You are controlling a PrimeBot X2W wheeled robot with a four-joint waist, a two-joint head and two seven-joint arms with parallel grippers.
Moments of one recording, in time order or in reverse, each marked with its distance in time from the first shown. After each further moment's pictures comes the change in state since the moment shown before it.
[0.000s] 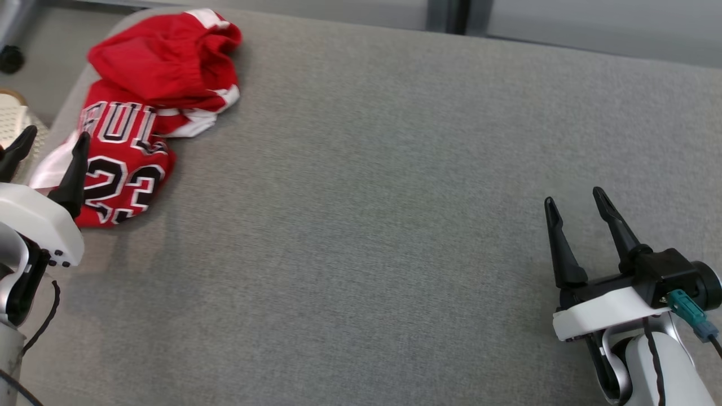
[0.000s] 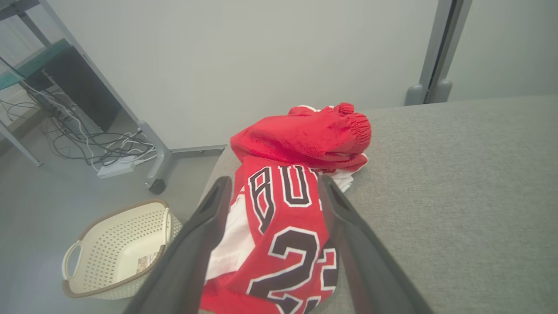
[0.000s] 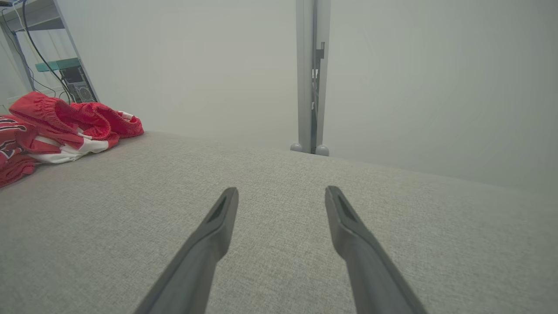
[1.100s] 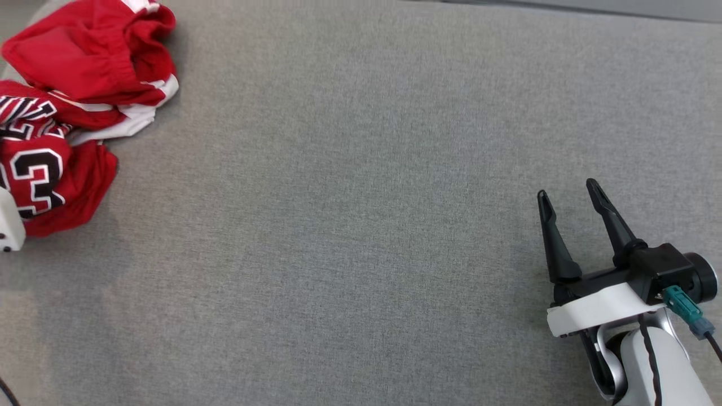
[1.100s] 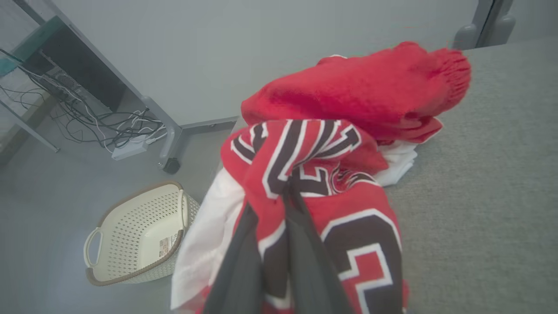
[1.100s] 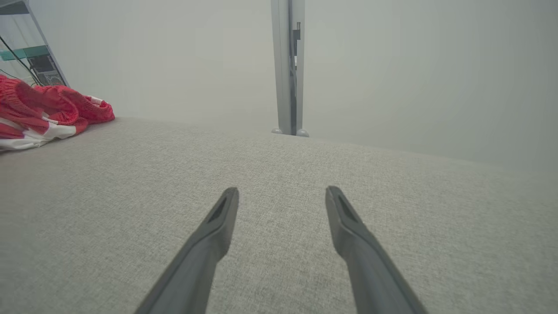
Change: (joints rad) left arm -0.234 0.099 -0.158 0.453 -0.013 -0.009 -0.145; right arm -0.014 -0.001 0.017 -0.025 -0.009 0.000 0.000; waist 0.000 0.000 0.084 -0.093
